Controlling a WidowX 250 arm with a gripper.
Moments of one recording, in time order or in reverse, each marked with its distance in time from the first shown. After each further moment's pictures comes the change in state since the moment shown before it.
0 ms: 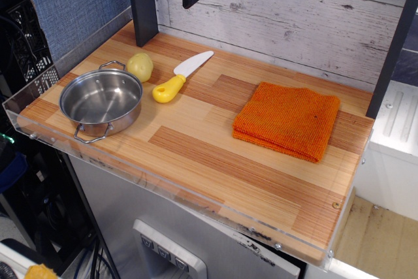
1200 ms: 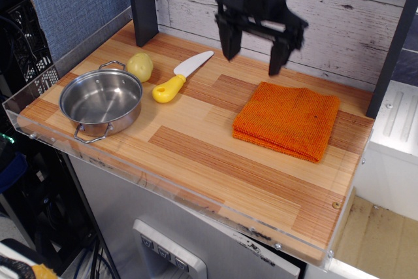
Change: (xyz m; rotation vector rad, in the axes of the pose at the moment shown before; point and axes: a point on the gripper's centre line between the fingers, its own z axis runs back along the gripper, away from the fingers) arm 0.019 -0.102 -0.075 0.057 -0.013 -0.049
